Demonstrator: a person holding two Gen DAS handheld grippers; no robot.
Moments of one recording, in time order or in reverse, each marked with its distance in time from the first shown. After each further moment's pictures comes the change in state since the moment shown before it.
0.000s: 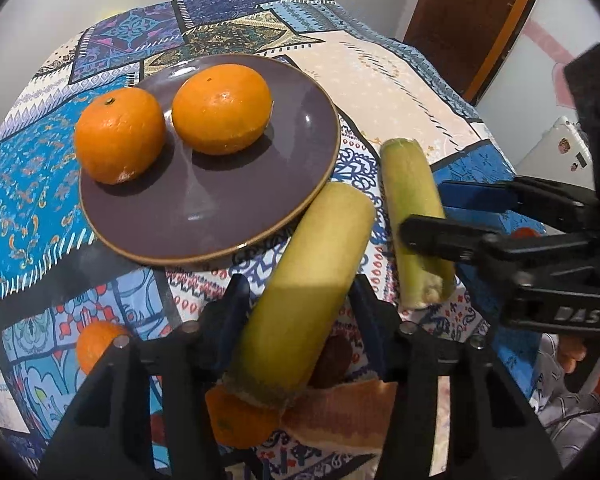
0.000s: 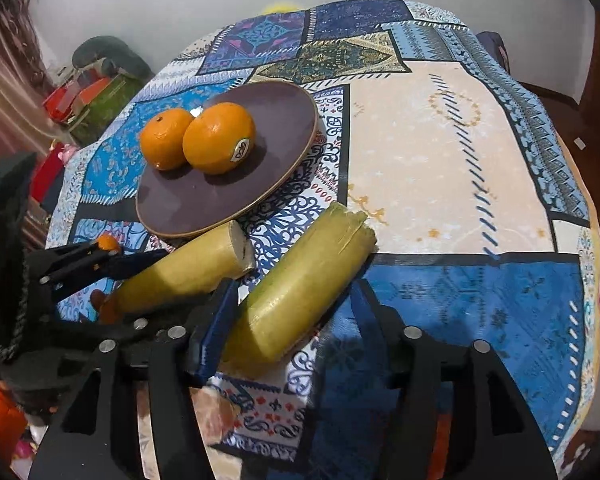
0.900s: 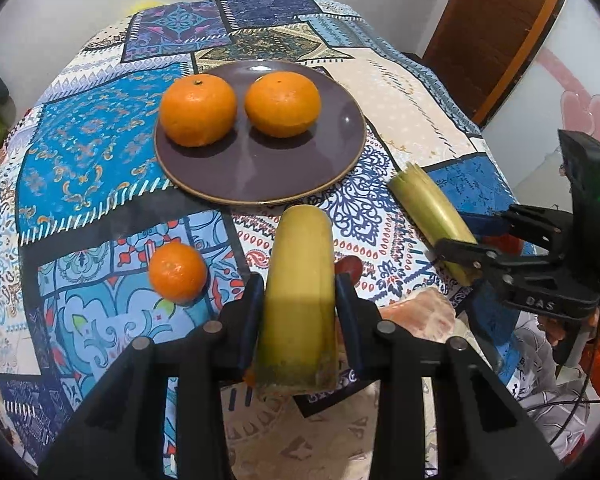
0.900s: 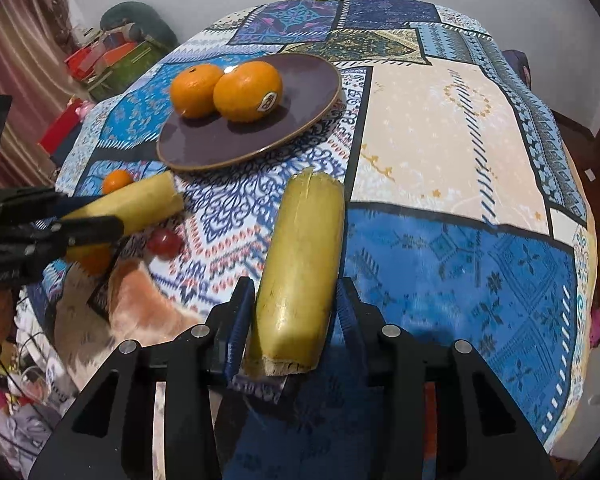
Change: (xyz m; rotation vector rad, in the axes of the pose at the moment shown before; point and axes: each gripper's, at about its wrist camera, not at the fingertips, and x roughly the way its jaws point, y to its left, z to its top) left arm -0.057 0.021 -0.033 -0.101 -0.017 0.027; right arm -0.013 0.001 -0.033 -0.142 0.042 0.015
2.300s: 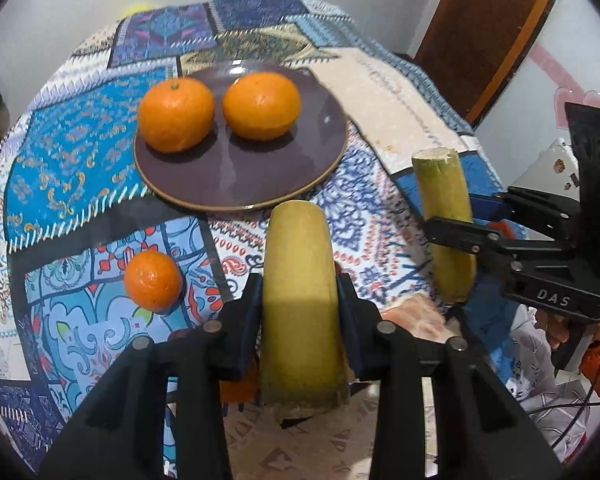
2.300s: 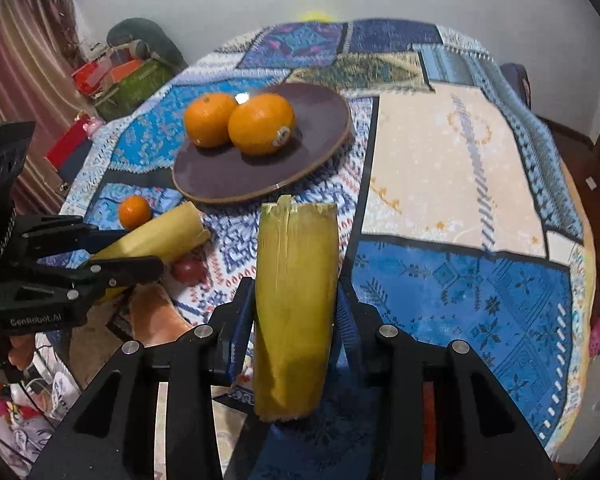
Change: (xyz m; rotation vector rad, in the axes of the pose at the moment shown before) left arm 0.003 -0.012 0.001 0.025 -0.021 -0.028; right arm -0.016 0.011 0.011 0.000 -0.083 0.005
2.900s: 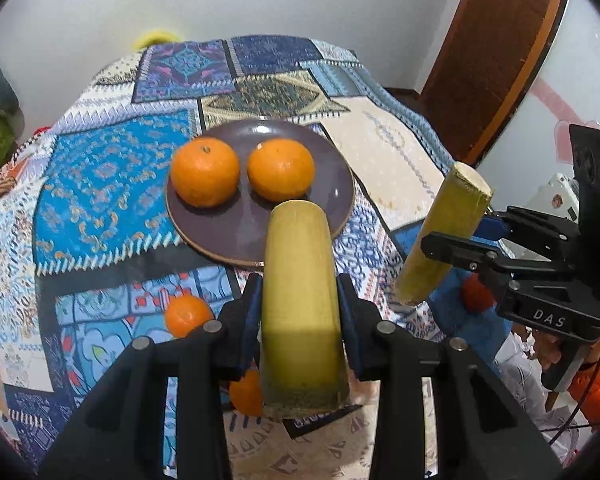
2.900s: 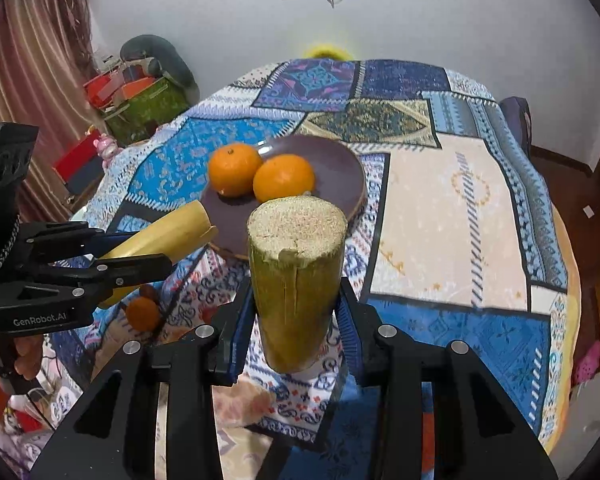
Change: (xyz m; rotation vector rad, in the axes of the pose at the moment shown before) left arm -0.037 0.008 0.021 -0.044 -0.122 0.023; right arm -0.020 0.017 0.033 -0.043 -0.093 -0.005
